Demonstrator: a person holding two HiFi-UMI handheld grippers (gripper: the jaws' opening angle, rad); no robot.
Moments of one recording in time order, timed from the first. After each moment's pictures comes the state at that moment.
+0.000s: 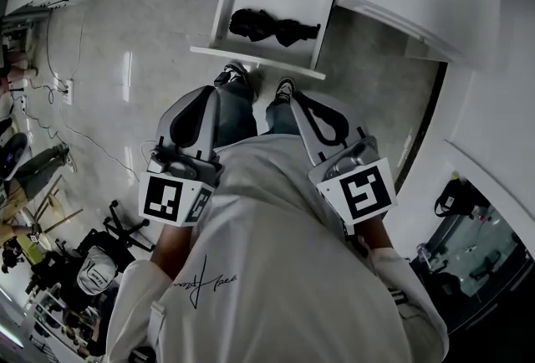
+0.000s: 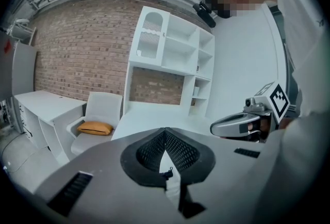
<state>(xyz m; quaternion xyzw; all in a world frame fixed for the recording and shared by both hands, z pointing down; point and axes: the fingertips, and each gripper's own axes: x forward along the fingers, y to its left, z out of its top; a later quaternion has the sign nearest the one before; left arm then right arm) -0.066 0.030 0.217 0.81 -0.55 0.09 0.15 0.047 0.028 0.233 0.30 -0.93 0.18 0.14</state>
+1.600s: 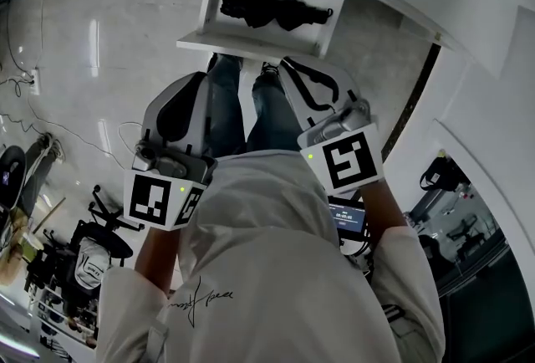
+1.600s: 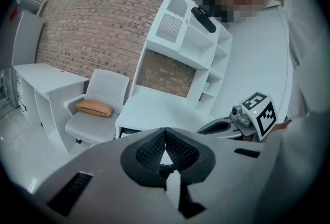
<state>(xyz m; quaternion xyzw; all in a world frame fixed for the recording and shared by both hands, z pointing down) -0.119 -0.024 0.296 0.80 -0.53 0.09 0.24 -0.020 -0.040 0.342 0.24 -0.91 0.13 0.30</state>
